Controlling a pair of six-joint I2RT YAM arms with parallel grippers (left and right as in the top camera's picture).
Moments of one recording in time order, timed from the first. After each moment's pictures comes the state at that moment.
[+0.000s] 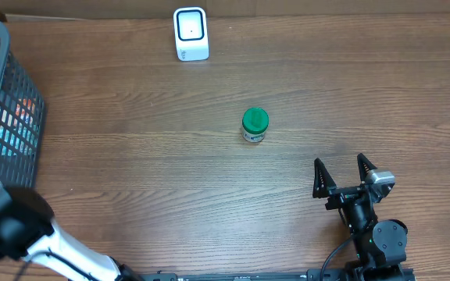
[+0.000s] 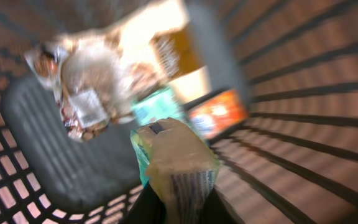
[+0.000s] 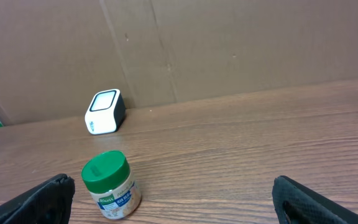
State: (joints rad) left arm 0.70 2.02 2.37 -1.42 -0.05 -0.43; right arm 0.16 0.01 0.02 -0.03 -0.02 0.23
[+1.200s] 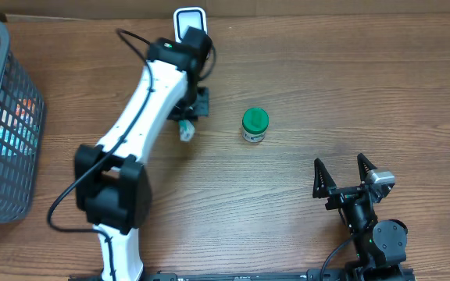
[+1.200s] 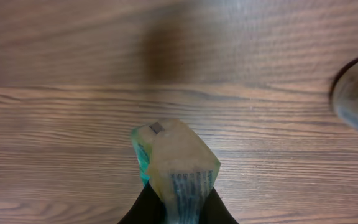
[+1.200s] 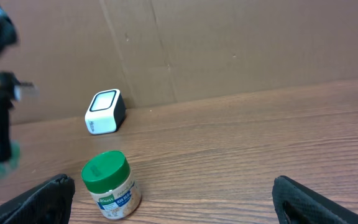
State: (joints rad) left arm -0.38 2.07 1.86 -1.34 -0.07 -0.38; right arm 0.16 0.01 0.02 -0.03 -0.02 0.23
